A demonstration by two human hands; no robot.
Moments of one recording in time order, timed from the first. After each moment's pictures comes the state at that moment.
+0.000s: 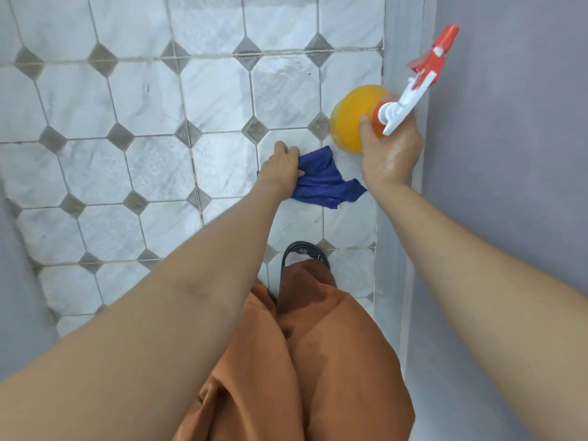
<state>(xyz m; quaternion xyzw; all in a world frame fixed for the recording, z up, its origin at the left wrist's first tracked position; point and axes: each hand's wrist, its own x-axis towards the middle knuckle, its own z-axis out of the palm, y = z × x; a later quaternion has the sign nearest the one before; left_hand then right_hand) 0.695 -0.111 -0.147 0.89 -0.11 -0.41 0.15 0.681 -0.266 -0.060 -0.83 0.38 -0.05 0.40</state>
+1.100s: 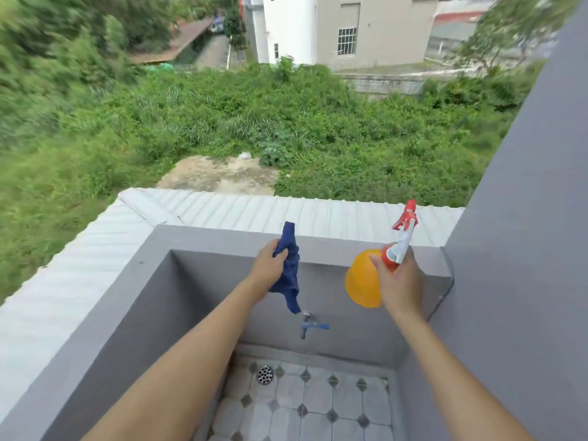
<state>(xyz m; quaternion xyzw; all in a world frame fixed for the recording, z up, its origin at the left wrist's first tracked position) 1.228 0.037 0.746 0.80 0.07 -0.09 0.59 1.172 -0.199 0.752 -0.82 0.16 -0.20 0.51</state>
